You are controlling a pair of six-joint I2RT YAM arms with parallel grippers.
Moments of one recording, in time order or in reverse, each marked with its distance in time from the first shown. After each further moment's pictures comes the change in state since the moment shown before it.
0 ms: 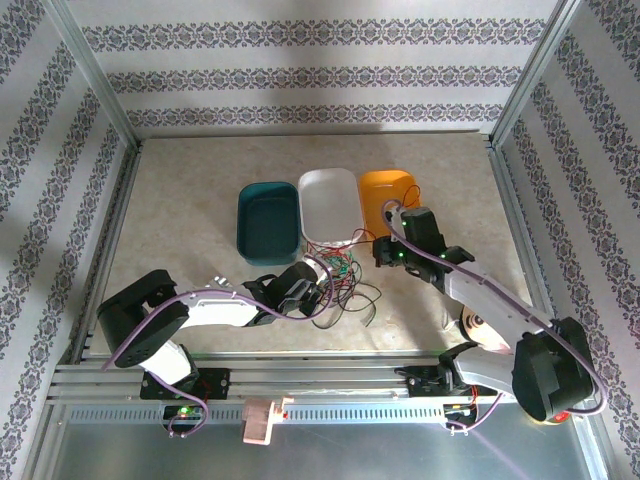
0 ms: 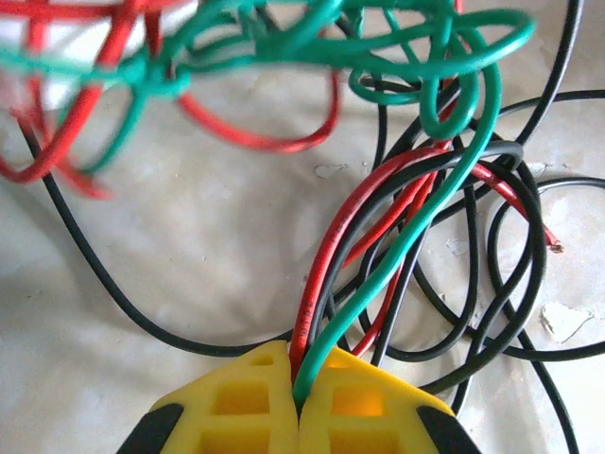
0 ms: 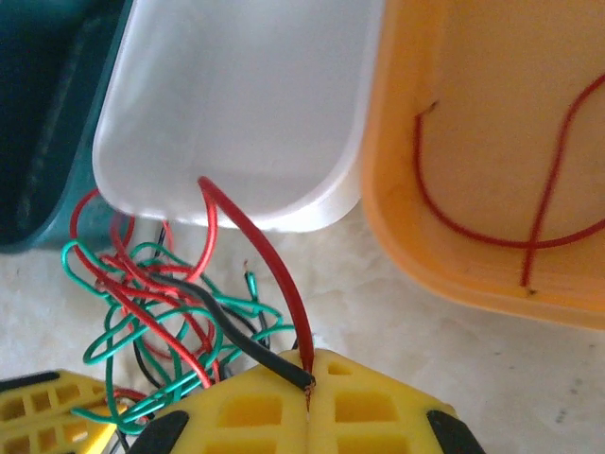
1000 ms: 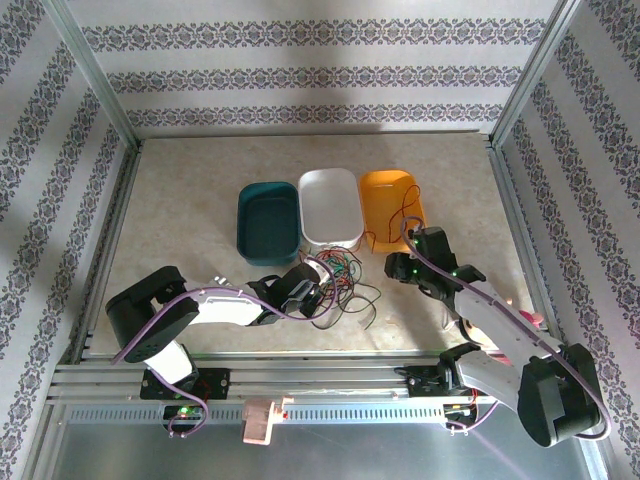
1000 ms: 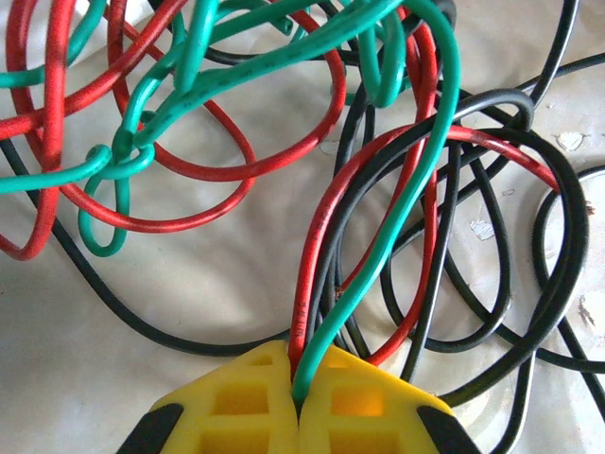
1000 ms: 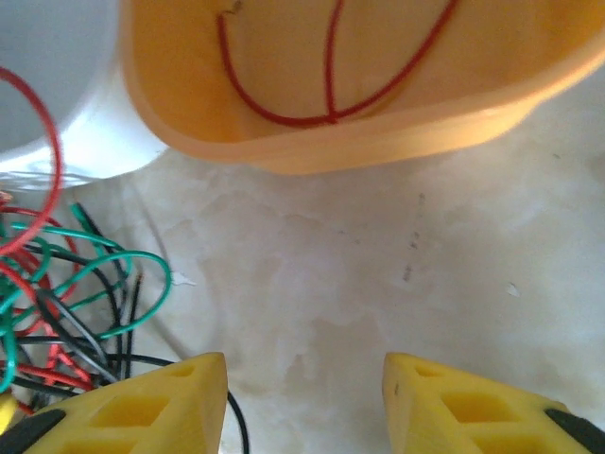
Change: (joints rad) left arm 0.000 0.049 0.009 0.007 0.000 0.021; right arm -0.050 -0.118 -0.145 -0.082 0.117 0.103
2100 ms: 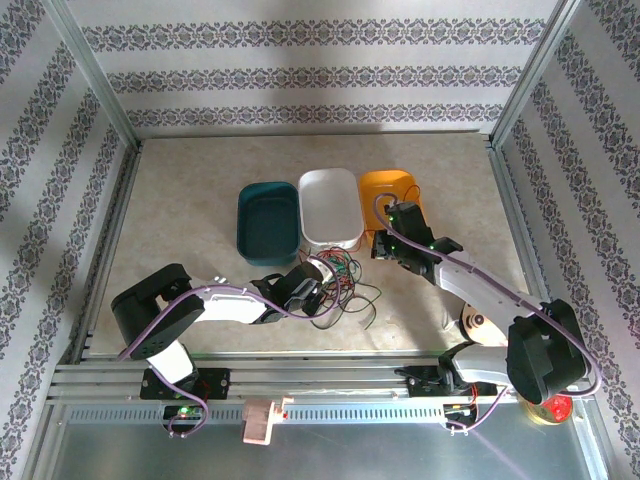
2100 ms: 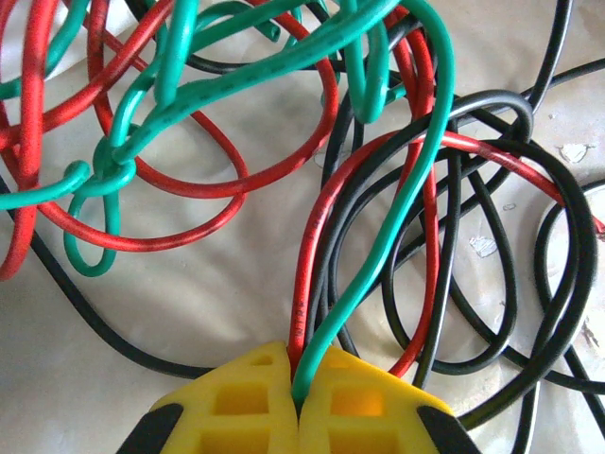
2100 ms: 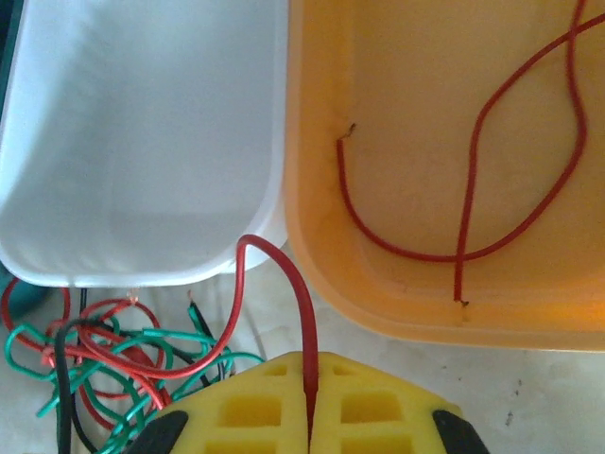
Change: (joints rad) left arm 0.000 0.031 0.026 0.000 0.004 0.000; right arm 0.116 0.220 0.232 0.041 0.108 -0.004
